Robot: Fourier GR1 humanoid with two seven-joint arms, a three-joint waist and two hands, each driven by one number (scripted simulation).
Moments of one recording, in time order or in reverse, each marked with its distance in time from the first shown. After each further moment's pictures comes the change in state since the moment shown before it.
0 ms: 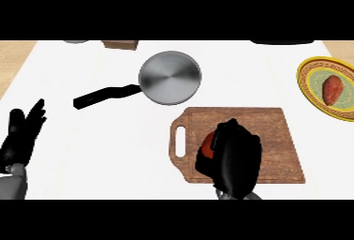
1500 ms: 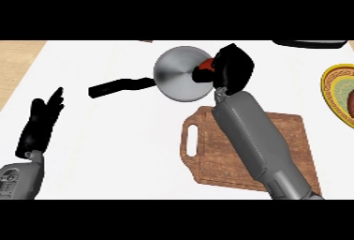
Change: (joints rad) left arm -0.085 -0.043 -0.054 0.009 -0.038 -0.010 -0.006; right arm -0.624 0.008 -0.448 0.814 -0.297 -0.537 -0.160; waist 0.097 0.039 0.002
